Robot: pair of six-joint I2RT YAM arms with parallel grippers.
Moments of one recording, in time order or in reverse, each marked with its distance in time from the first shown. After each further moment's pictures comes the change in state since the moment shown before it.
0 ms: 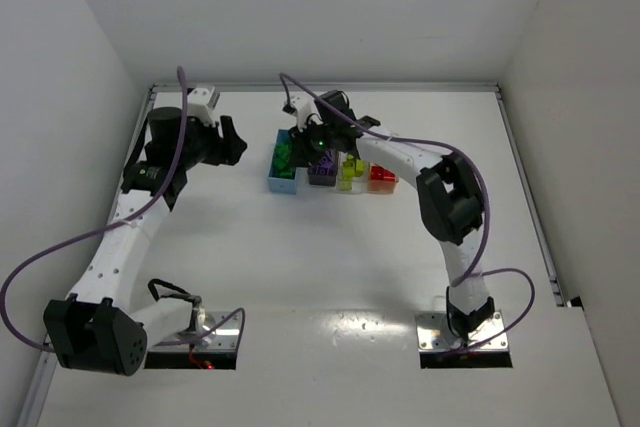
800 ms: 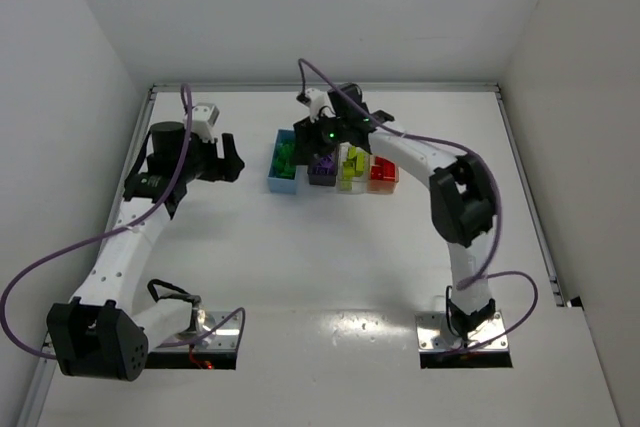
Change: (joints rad) left arm 0.037 -0.034 -0.099 -0.067 -0.031 0.040; right arm -0.054 0.035 0.032 -0.012 -0.074 0.120
